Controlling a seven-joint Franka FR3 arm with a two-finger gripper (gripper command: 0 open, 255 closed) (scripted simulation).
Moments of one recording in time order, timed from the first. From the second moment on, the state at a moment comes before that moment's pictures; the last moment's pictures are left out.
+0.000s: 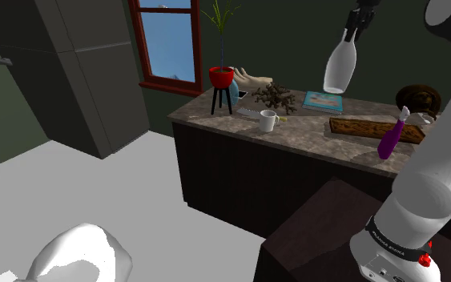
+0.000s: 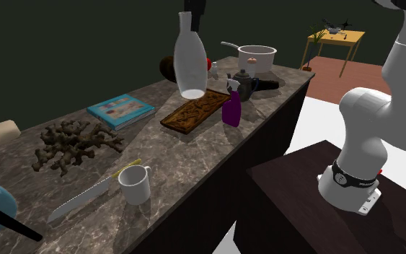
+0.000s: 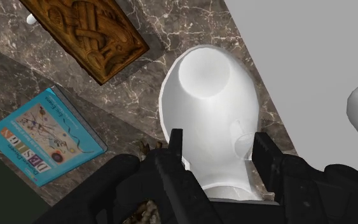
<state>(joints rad) -0.17 0.05 -0.64 -1.35 0.10 1.48 -0.67</state>
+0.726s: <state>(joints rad) -0.23 0.11 -0.68 -1.16 0.16 1.33 -0.73</state>
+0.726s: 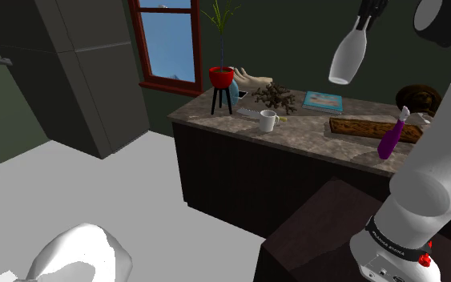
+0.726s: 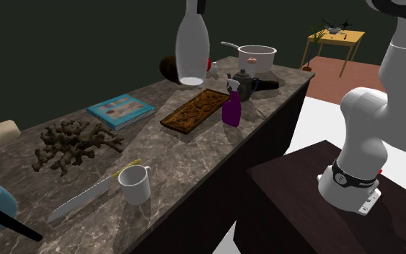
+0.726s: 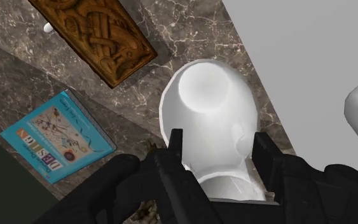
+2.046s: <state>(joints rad) -0.45 0.03 -0.90 -1.32 0.14 1.38 -1.19</state>
